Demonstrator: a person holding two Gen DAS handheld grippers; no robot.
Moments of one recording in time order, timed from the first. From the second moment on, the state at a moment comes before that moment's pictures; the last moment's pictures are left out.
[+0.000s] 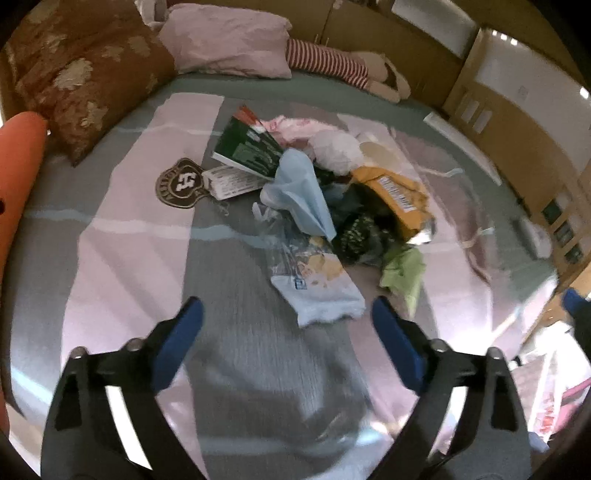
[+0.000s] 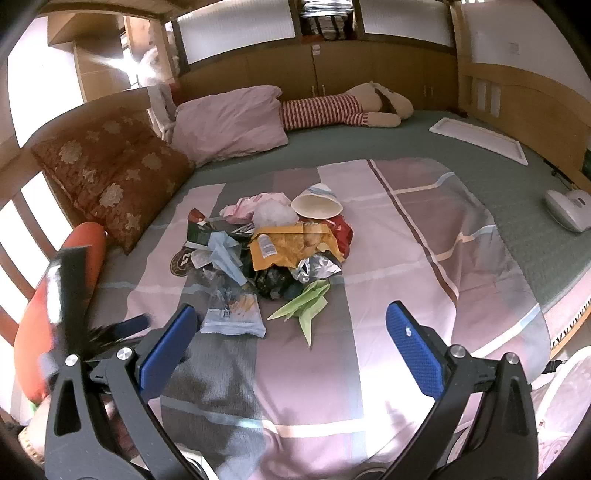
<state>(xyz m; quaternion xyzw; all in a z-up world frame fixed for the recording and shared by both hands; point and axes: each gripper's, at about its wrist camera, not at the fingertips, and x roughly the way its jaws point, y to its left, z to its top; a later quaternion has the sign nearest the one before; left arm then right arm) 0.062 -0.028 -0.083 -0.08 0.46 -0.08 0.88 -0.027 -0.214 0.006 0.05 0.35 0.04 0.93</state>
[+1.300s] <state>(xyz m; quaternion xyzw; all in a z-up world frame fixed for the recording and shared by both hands) 0.059 0.117 0.036 -0.10 0.29 -0.02 0.95 0.219 -0.067 -0.043 -0.07 0.44 0.09 0.89</state>
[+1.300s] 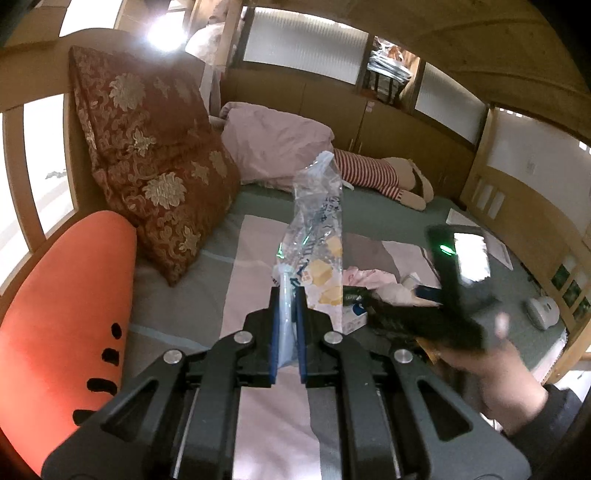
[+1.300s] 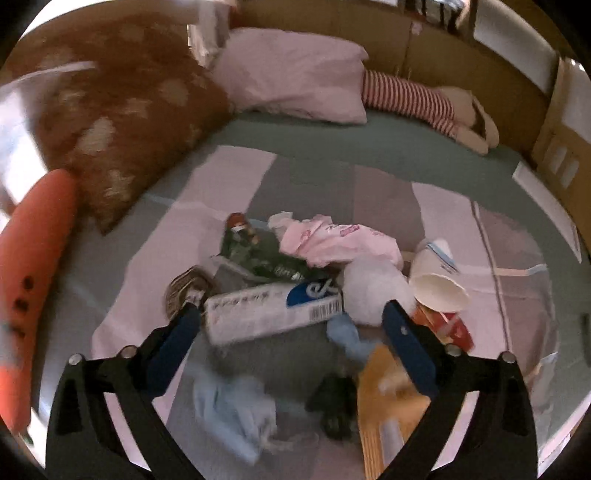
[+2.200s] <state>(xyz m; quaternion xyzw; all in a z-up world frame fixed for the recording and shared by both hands) 0.062 0.095 0.024 -0.10 0.32 -0.05 0.94 0.078 -0.132 0.026 0.04 0.39 0.17 0.90</state>
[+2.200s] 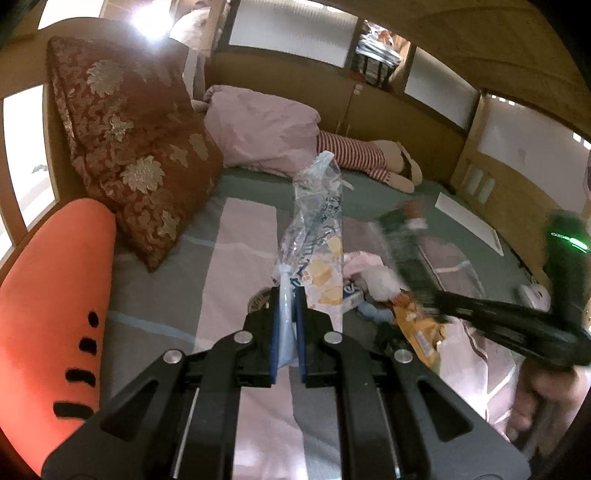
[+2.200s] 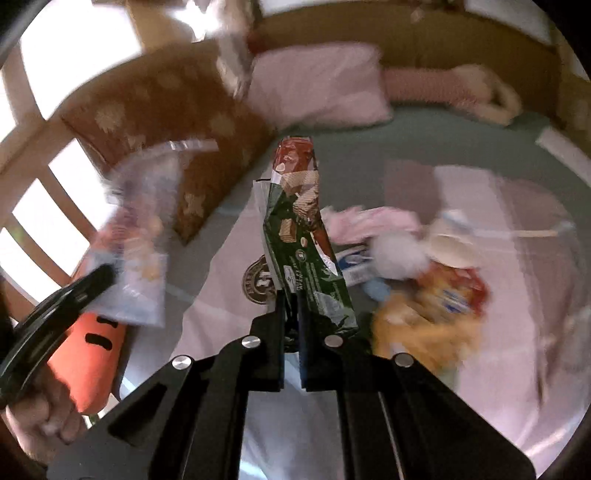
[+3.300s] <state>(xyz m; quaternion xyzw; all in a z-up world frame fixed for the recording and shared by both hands) 0.022 -0.025 -0.015 -0.01 0.36 -0.09 0.93 -0.015 -0.178 0.008 0.06 0.35 0.12 0.93</state>
